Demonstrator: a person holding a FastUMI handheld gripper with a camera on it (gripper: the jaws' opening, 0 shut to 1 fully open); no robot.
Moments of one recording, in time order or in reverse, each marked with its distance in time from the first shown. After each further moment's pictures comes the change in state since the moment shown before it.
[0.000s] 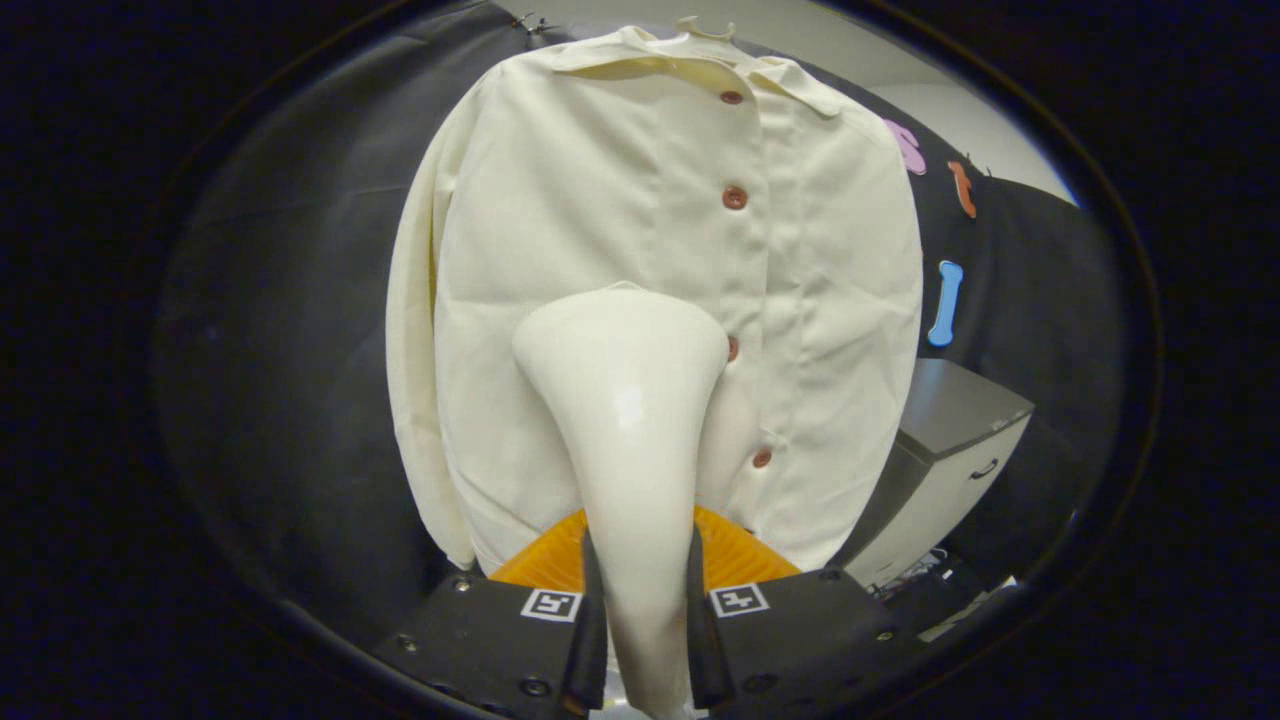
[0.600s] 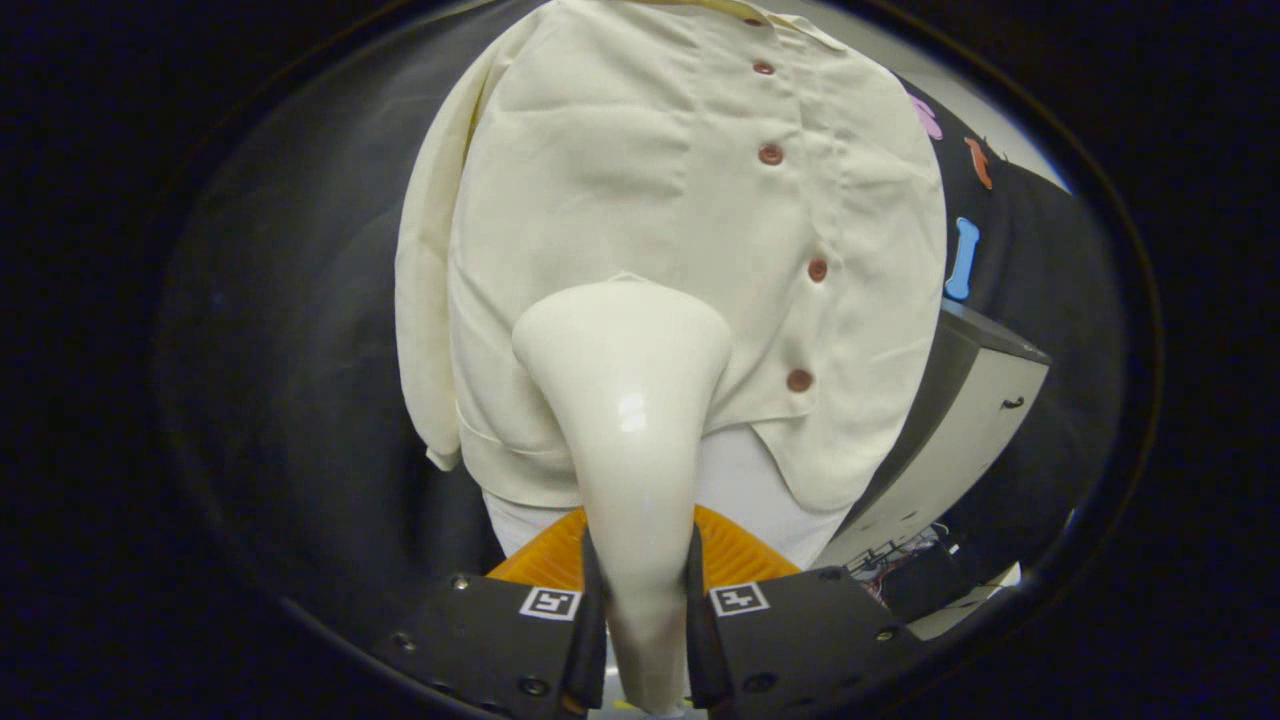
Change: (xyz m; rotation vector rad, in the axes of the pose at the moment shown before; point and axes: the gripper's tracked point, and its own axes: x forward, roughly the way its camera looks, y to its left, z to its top) arm 0.027 0.012 -0.116 -0.044 0.155 0.012
